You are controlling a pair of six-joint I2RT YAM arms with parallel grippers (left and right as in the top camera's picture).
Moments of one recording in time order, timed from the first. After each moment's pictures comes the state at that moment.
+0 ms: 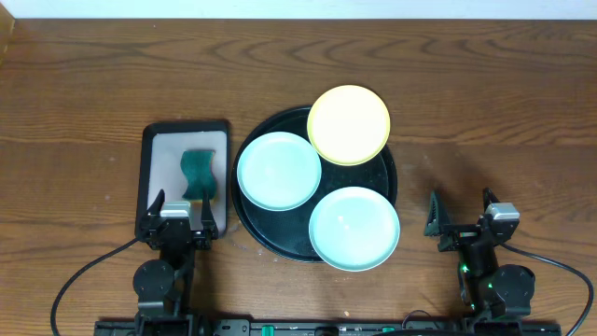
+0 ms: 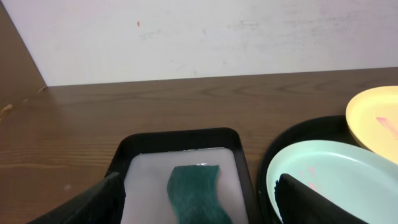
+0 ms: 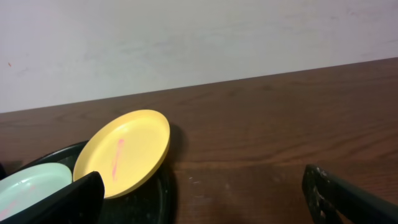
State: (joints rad) left arm 0.02 0.01 0.03 -0.14 0.00 0.07; right arm 0.02 0.01 0.01 -0.07 -0.10 0.19
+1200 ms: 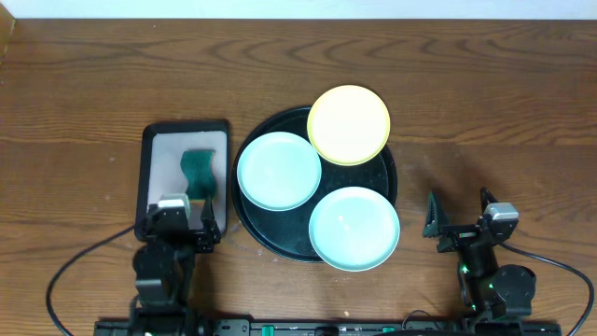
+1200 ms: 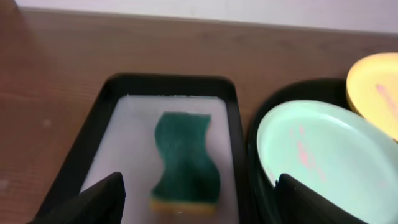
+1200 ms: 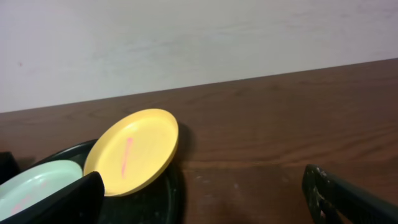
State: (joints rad) left arm 0.02 0.23 0.18 -0.32 0.01 -0.06; right arm 0.02 0.01 0.02 -0.08 -0.14 0.20
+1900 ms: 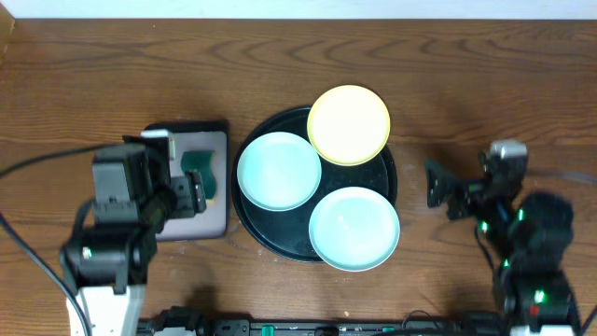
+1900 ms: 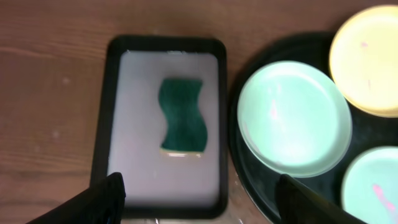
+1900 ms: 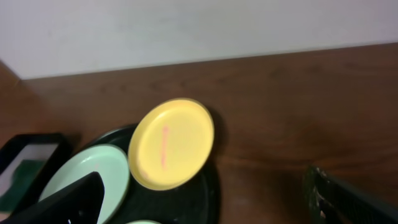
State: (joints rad) left arm 0.02 0.95 1.08 -1.03 0.05 -0.07; right arm 0.02 0.70 0.65 -0.33 -0.29 0.17
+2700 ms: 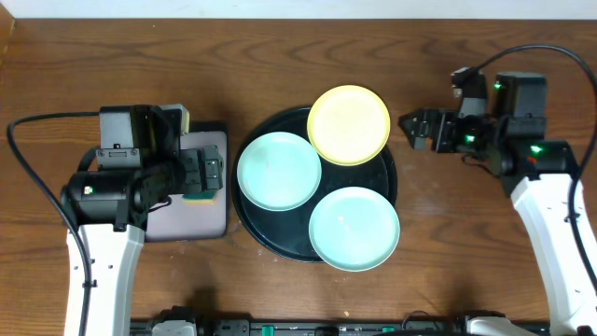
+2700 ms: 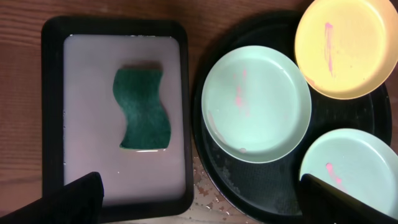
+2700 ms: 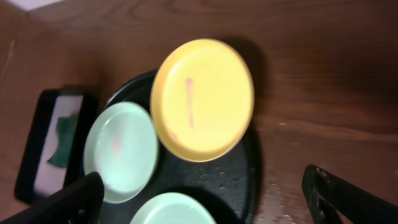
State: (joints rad) left arm 0.02 1.16 1.22 -1.10 0.19 -0.07; right arm 0.05 1.38 1.16 -0.65 -0.48 0.17
